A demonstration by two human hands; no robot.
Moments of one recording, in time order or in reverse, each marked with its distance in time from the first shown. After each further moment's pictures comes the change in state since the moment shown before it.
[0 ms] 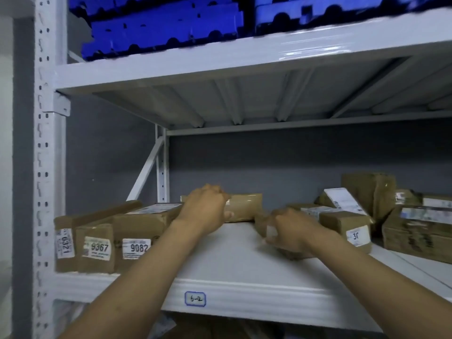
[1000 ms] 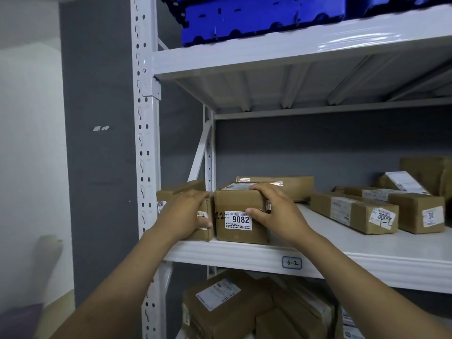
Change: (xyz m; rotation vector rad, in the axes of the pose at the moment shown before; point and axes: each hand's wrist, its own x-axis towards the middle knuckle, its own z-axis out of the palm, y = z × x) left_hand -0.146 -0.181 -0.005 -0.267 -0.041 -0.202; right_hand 0.023 -0.205 0.007 0.711 0.459 -0.065
